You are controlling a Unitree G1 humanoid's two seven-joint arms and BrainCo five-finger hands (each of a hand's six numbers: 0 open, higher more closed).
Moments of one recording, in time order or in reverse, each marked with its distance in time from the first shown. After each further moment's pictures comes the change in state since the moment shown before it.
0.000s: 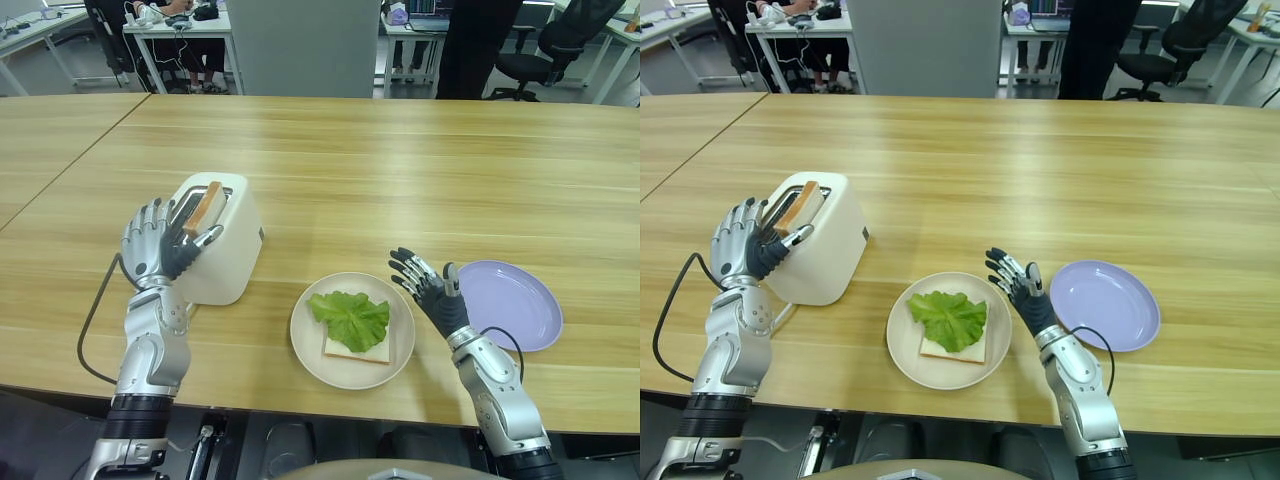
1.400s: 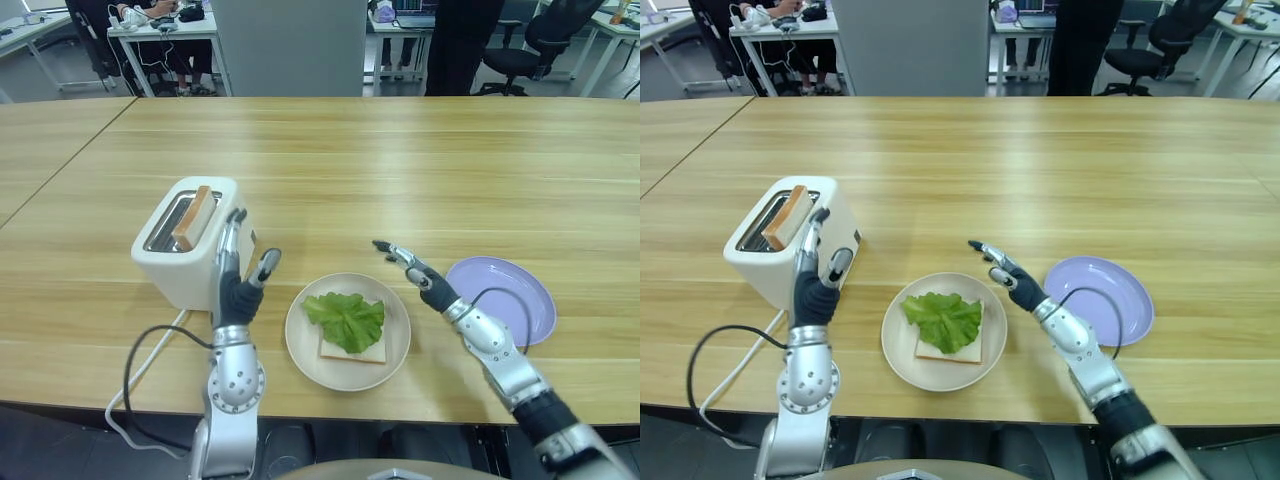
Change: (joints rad) left arm 0.293 -0.394 -0.096 -0.597 -0.187 -0.177 -0.003; right arm -0.172 -0.183 0.180 0.168 0.095 -0.164 -0.003
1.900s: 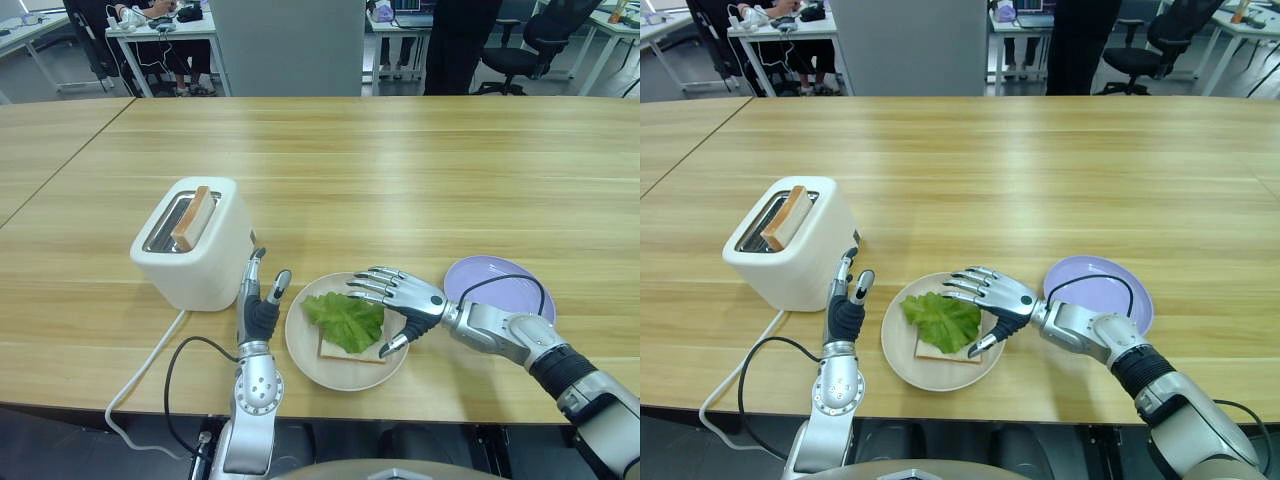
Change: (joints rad) left arm 0.087 -0.144 -0.099 0.353 -0.155 -0.137 0.129; right arm -0.357 -0.280 0.311 0.373 -1.361 -0.551 -0.710
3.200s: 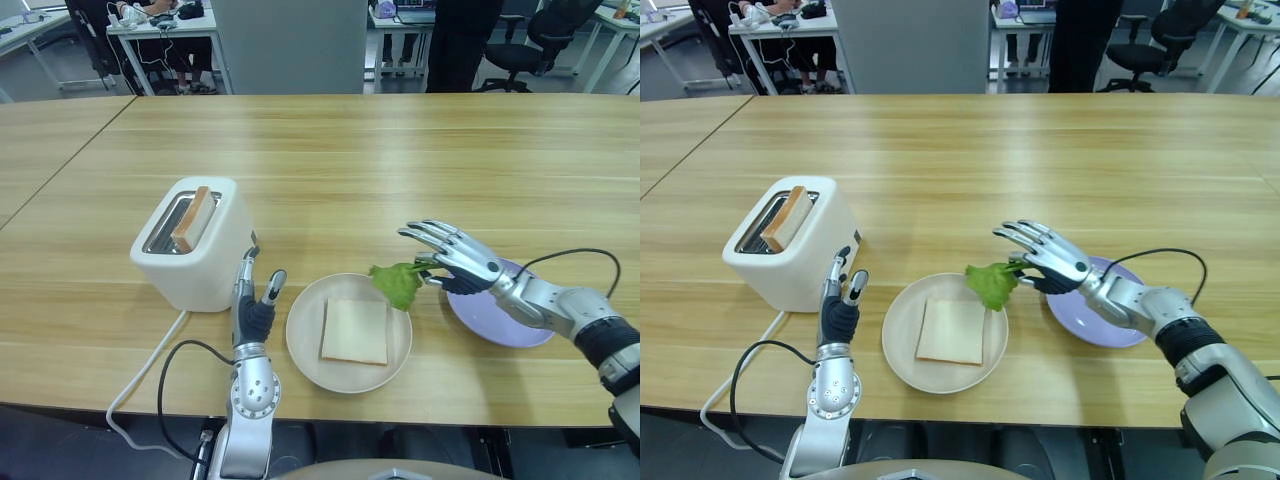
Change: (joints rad) left arm 0.013 0.001 0.004 -0.037 0.004 0.002 0.012; right arm -0.132 -0.112 0.026 0.121 0.067 -0.011 -0.230
